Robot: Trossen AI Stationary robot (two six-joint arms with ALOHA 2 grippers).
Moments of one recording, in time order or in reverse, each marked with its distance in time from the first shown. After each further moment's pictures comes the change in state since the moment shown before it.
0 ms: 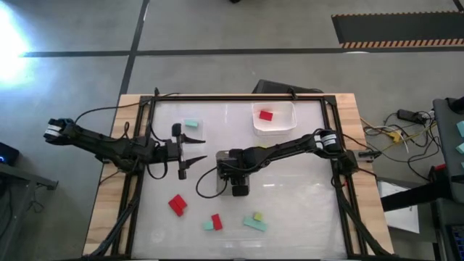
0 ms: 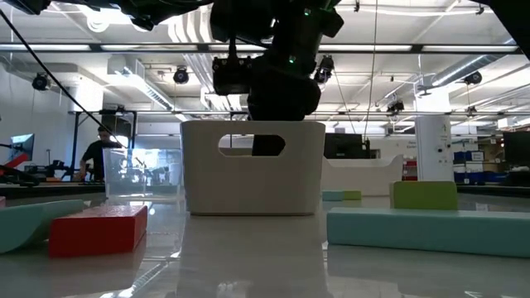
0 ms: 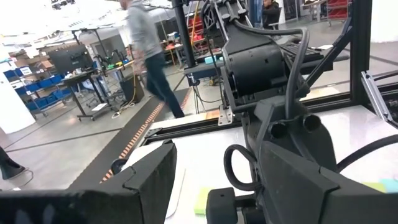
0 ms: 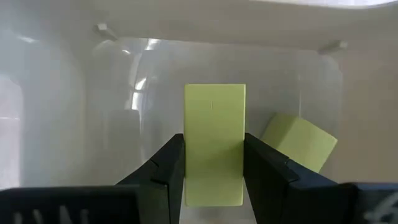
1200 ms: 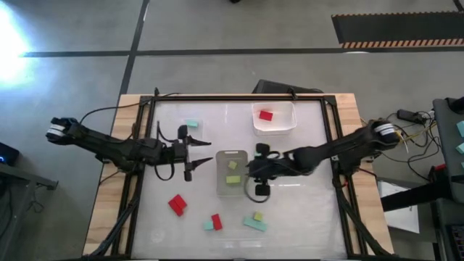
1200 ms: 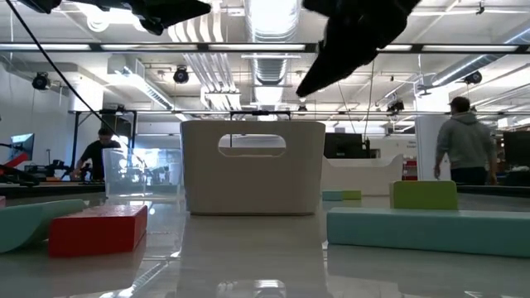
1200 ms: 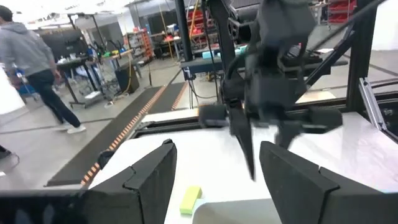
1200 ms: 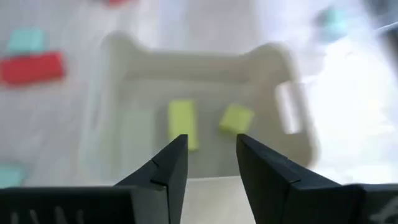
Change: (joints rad) left arm 0.000 0.105 0.037 0.042 0.000 -0.083; right arm 0.126 -0.577 -0.611 0.470 0.254 0.072
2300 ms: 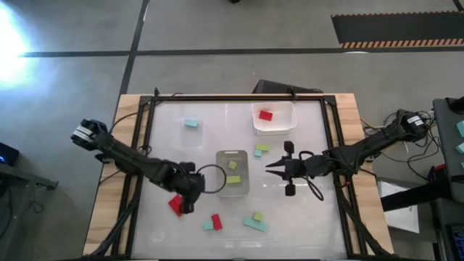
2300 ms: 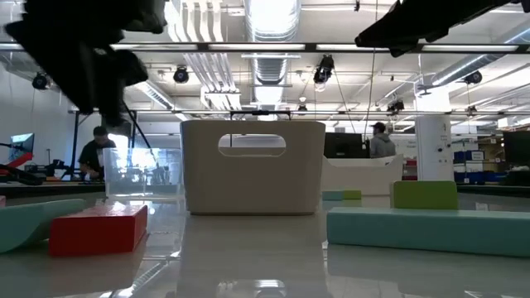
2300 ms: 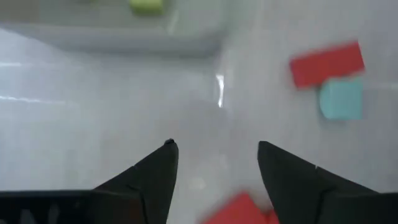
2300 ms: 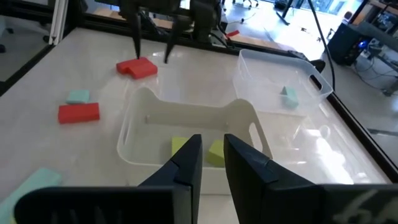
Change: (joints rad) left arm -0.210 0.487 0.430 -1.109 0.269 -0.660; right arm 0.131 -0.478 -0.465 0.390 0.123 -0.104
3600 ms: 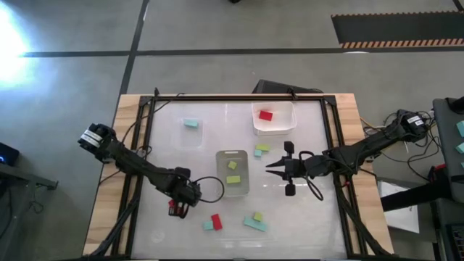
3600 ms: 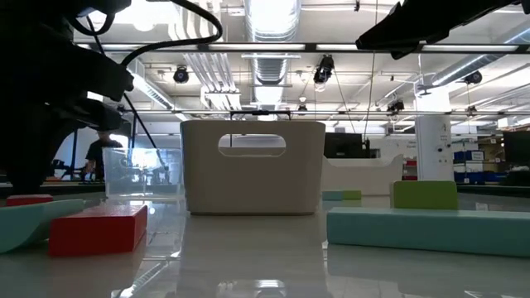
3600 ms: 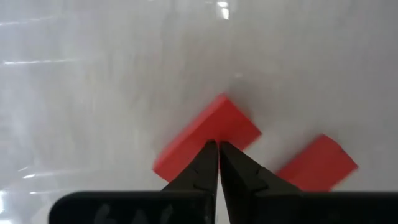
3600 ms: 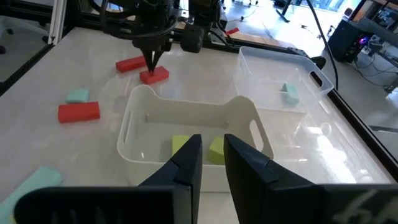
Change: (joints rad) left arm -0.042 0.113 -0.116 -0.033 0.112 0.089; right arm 0.000 0.000 -0.006 0.000 0.000 0.013
